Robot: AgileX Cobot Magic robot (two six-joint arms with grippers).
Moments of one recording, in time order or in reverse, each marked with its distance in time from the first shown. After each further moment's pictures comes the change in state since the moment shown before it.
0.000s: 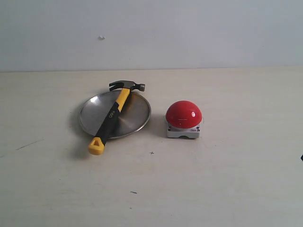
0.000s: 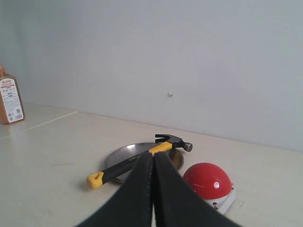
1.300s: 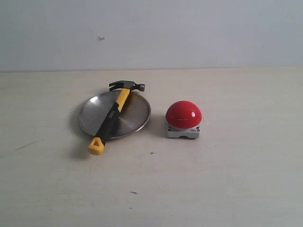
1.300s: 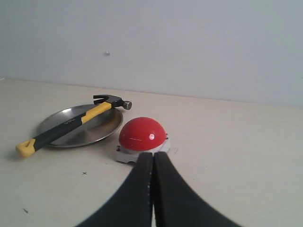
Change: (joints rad) left arm 0.099 0.000 0.000 0.000 0.103 0.000; right arm 0.000 0.000 0.000 1.523 0.391 -1.547
